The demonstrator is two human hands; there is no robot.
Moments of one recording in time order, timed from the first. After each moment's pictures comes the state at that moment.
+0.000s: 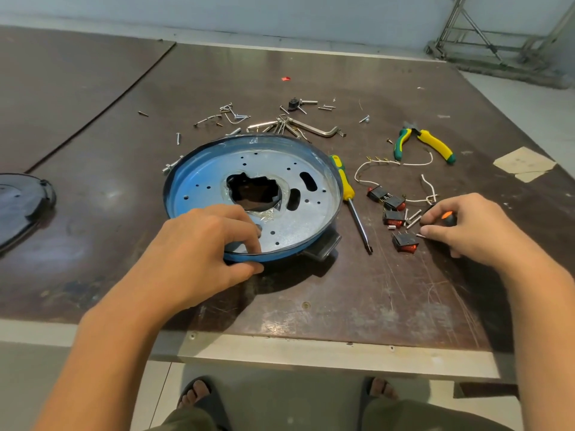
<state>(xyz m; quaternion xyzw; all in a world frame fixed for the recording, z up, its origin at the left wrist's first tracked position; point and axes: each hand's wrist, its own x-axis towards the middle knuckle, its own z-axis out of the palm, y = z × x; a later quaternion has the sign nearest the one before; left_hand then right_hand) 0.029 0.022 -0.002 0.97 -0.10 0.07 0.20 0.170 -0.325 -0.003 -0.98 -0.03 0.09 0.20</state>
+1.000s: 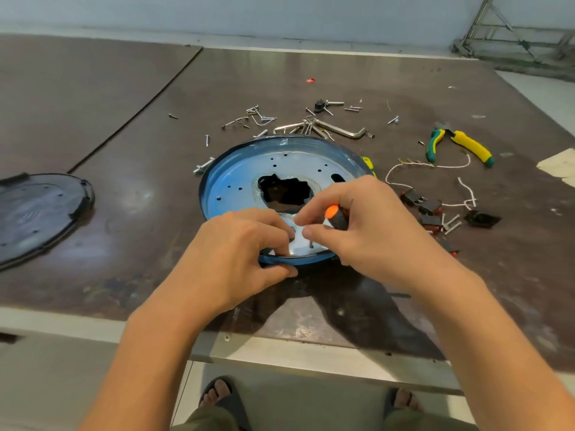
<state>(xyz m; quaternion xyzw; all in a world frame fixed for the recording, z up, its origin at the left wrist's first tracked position) 0.025 0.022 0.002 0.96 -0.11 0.08 0.23 0.100 -0.164 0.025 -0.87 -0.34 0.06 0.36</state>
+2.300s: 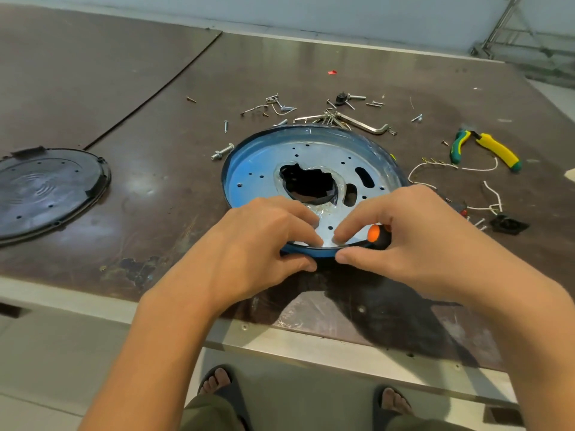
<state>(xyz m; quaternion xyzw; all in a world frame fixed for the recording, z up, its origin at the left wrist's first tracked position) 0.025 0.030 0.002 0.96 -0.14 0.05 0.22 0.095 -0.175 0.034 -0.89 -0.40 0.07 0.22</state>
